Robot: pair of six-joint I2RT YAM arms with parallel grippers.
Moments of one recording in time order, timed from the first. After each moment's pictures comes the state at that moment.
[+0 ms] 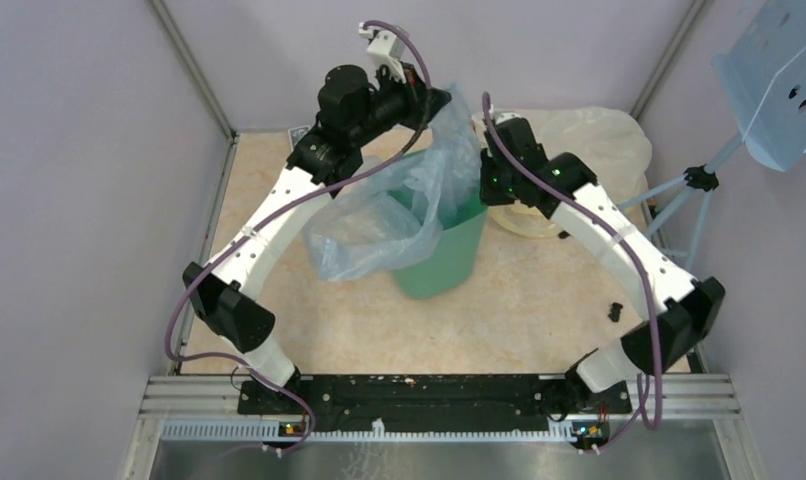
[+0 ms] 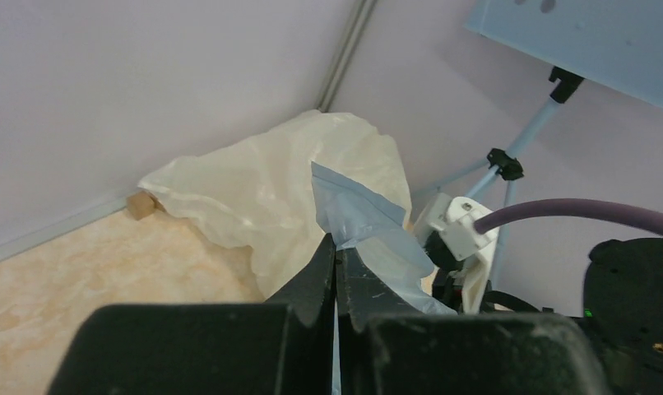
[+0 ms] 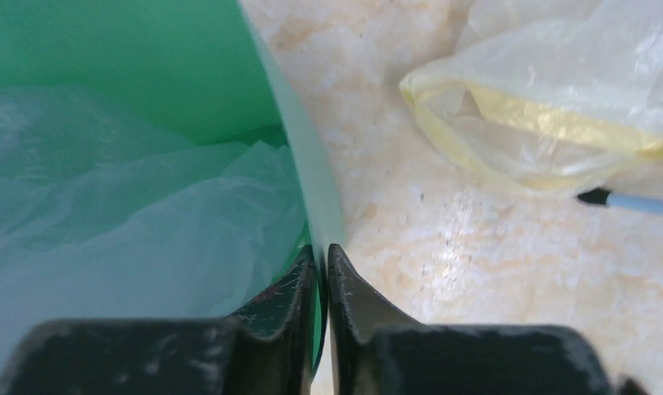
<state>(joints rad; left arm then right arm) -0.56 1.68 1.87 -0.13 0.27 -0.38 0.61 1.54 1.67 -0.91 0.24 0.38</state>
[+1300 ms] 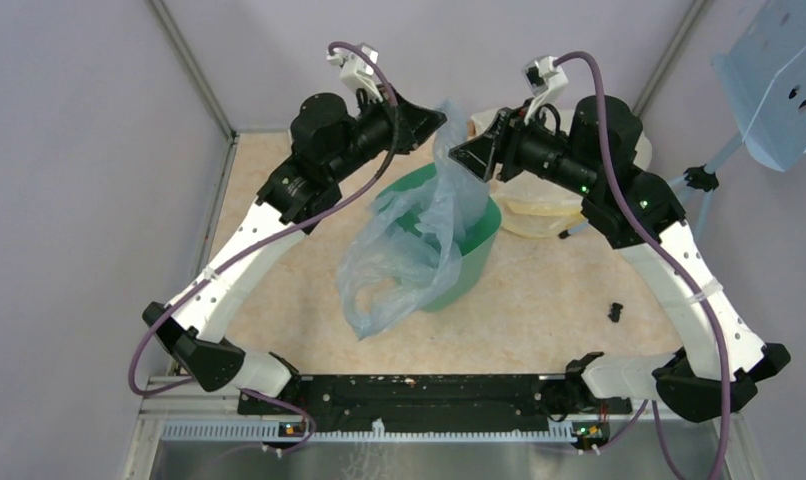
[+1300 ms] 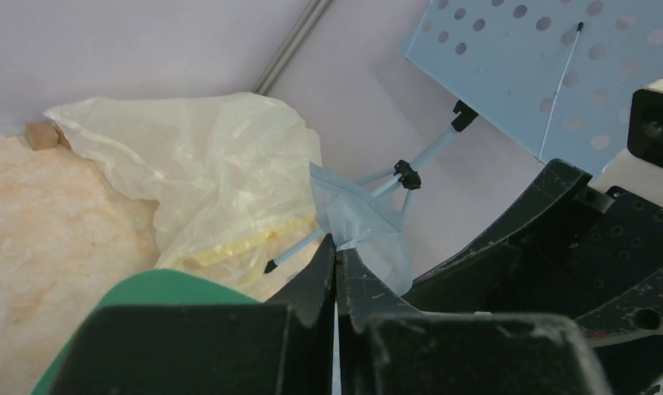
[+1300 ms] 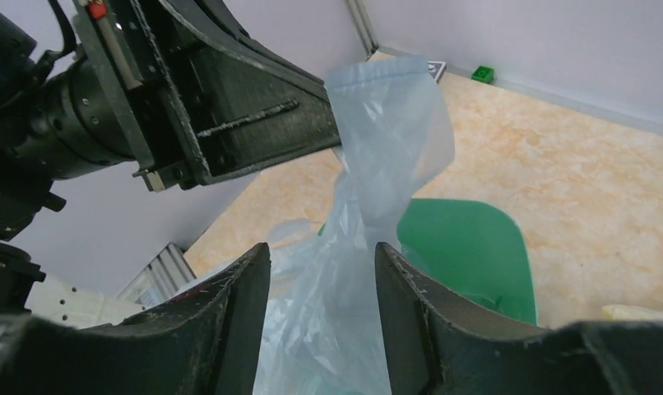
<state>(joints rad) -0.66 1.44 1.69 -0.16 0.16 -0.66 0.62 1.24 1.70 -0.56 -0.26 0.36</state>
